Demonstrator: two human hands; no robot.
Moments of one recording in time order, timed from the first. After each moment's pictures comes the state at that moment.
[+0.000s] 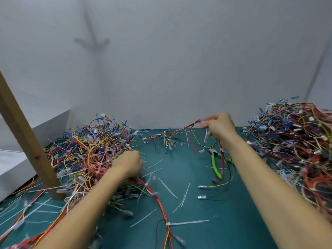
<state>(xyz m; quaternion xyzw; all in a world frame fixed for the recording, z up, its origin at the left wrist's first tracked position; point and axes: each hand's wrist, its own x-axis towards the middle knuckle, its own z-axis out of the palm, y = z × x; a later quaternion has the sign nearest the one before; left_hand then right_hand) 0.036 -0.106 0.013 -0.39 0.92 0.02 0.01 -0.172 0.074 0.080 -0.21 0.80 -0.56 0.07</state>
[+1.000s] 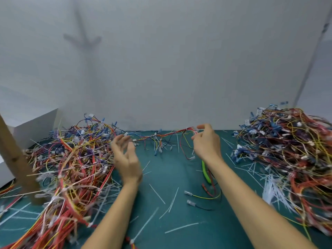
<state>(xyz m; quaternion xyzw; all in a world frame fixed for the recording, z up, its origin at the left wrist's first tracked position) -0.010 -0.063 -0.019 -0.24 0.54 0.48 -0.65 -0.153 0.075 0.043 -0.23 0.84 -0.49 -0.01</state>
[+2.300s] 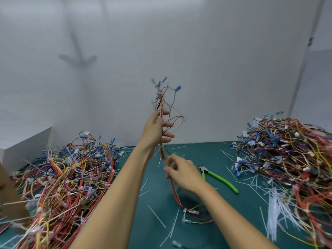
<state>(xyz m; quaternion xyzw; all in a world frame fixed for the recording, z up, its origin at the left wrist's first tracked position) -0.079 -0.063 0.103 -0.16 0.69 0.62 -0.34 -0.129 0.053 0.014 -0.46 0.81 -0.36 0.08</state>
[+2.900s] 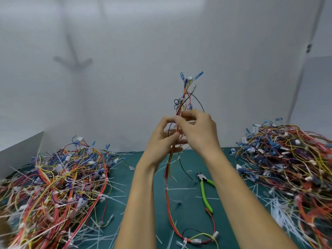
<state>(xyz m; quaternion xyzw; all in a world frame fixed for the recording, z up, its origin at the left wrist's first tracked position) -0.073 -0.036 0.098 -0.02 0.73 0.61 -0.30 -0.143 0.064 0.132 -0.35 0.71 -0.61 -0.08</state>
